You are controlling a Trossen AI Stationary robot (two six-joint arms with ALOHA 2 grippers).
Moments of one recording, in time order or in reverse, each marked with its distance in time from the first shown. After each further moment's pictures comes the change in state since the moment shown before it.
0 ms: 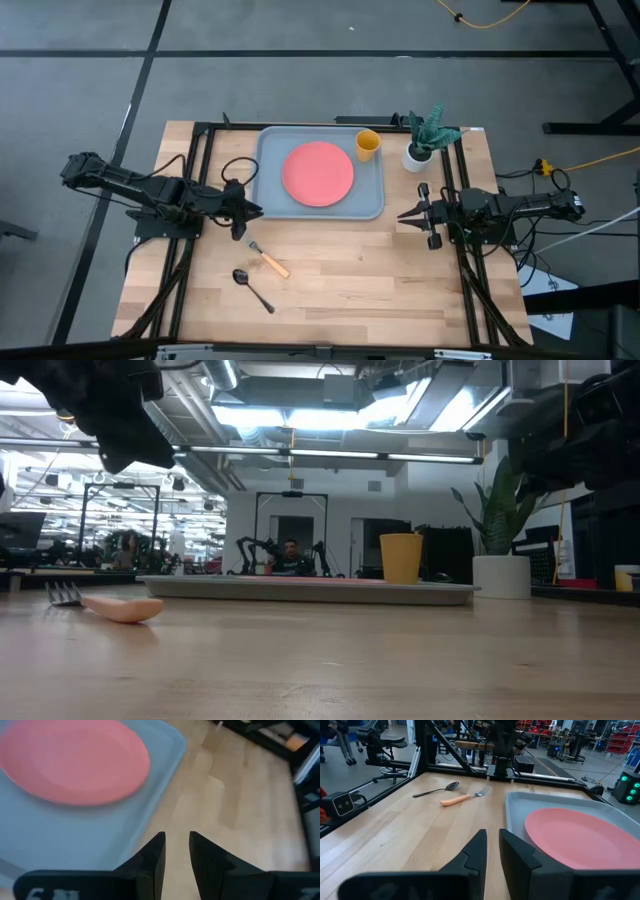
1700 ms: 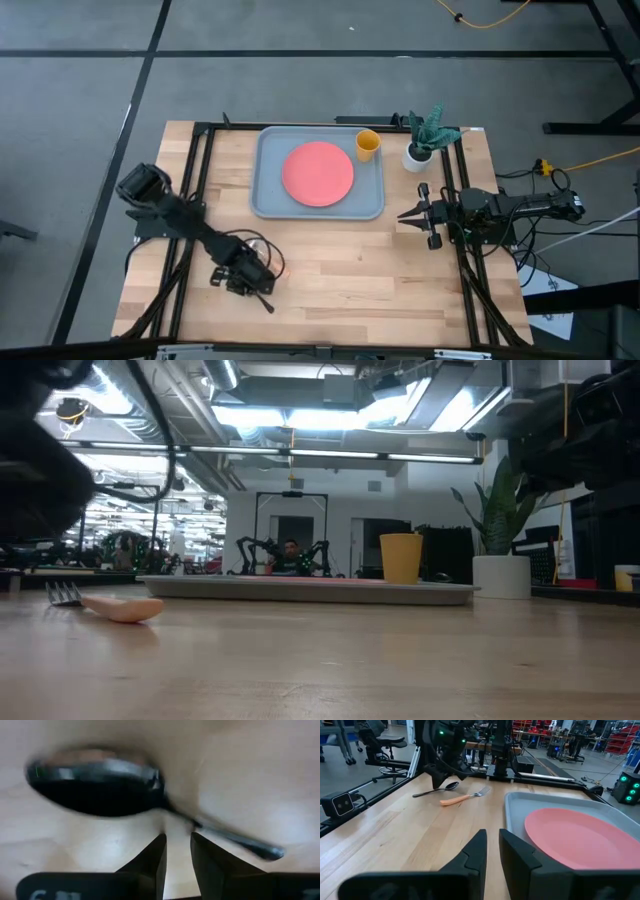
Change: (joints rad) left arm -0.352 0.970 0.323 -0.073 0.594 -1.453; right arm 0.000 0.000 0.000 0.000 0.001 -0.003
